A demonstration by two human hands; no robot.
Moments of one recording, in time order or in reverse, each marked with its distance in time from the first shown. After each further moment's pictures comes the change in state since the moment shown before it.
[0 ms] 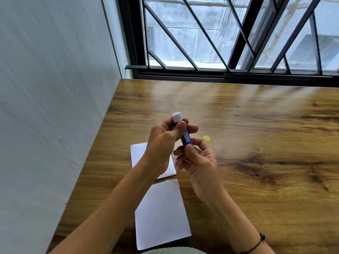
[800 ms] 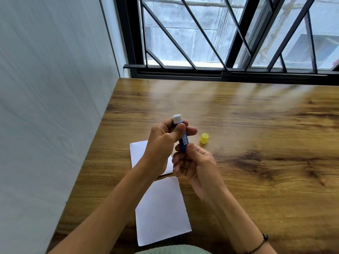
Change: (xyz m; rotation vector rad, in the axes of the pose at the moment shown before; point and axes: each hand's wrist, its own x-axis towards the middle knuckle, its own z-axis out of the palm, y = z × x) left_hand -0.006 -0.006 -0.003 0.040 -0.033 0.014; right_hand -0.008 -0.003 0.001 -0.033 -0.071 0.135
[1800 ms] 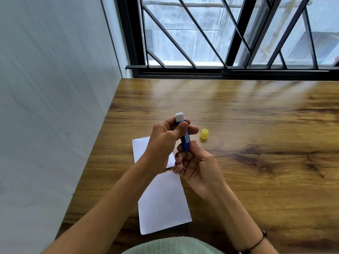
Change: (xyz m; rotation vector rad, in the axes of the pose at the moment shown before) left_hand -0.010 0.004 0.006 0.026 -0.003 -0.011; right_hand -0.009 0.005 0.000 0.249 0.003 0.126
